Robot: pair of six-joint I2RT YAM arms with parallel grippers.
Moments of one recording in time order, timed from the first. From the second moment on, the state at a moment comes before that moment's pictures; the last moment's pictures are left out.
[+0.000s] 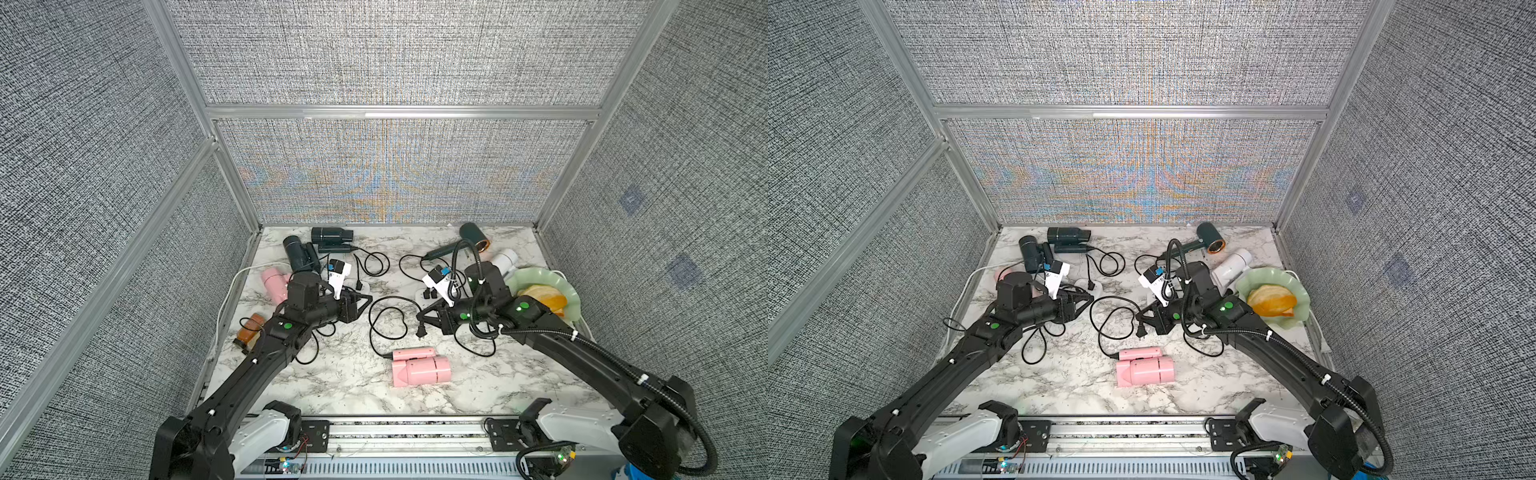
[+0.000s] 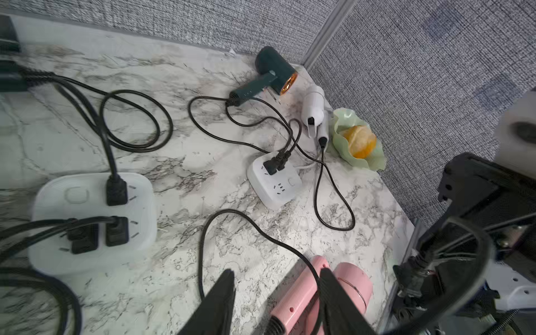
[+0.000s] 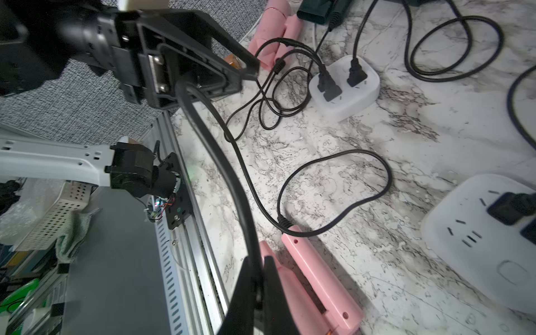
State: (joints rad) left arm -0.37 1.09 0.70 -0.13 0.61 -0.32; right arm 0.62 1.22 1.00 -0.46 -0.63 0.13
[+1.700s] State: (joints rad) left arm -0.60 1.26 0.73 0.22 0.77 -0.45; right arm 0.65 1.35 1.00 -0.37 -0.68 0.17
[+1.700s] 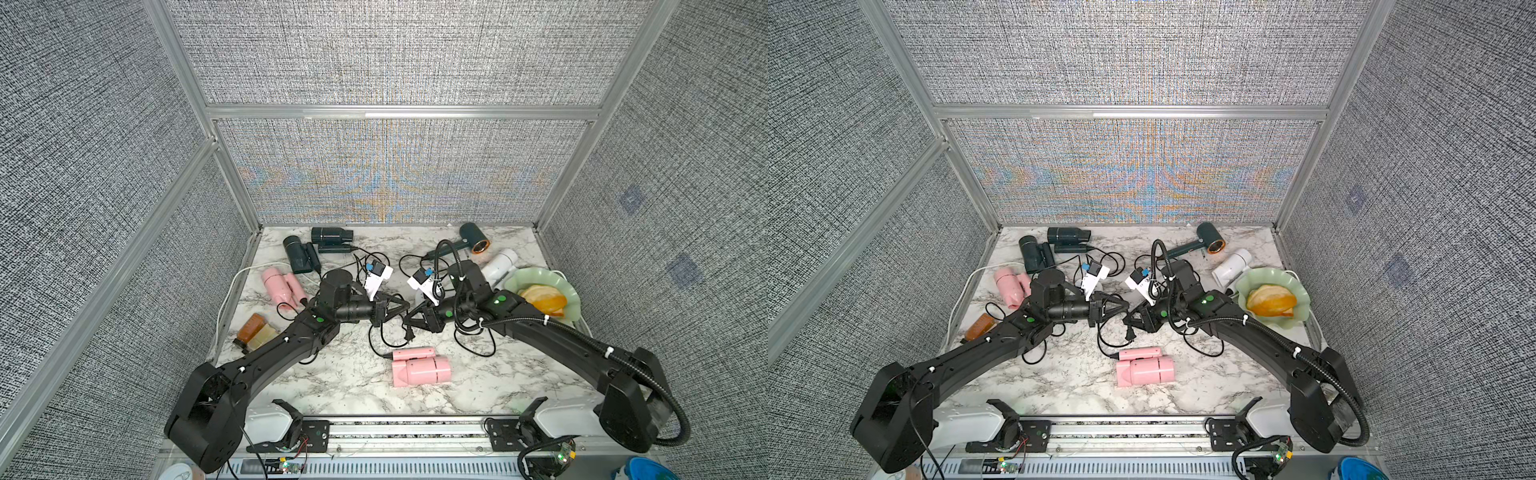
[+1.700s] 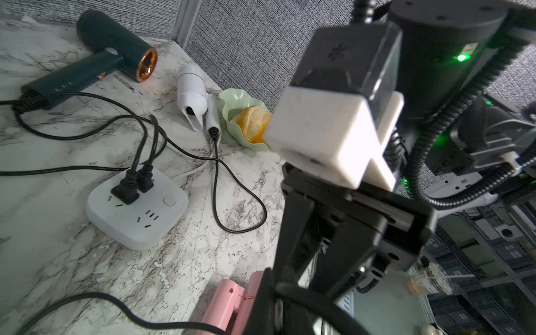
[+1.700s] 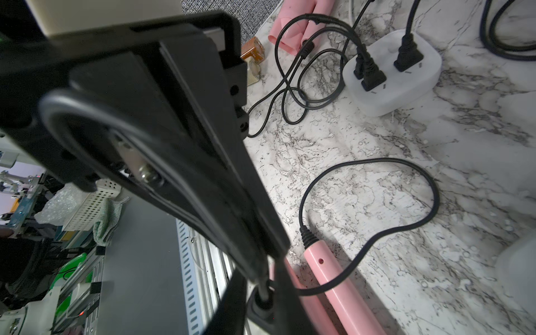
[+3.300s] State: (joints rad) left arm -0.85 1.34 0.89 -0.11 -0.06 -0.76; right arm 0.86 1.51 1.08 -0.43 0.04 0.64
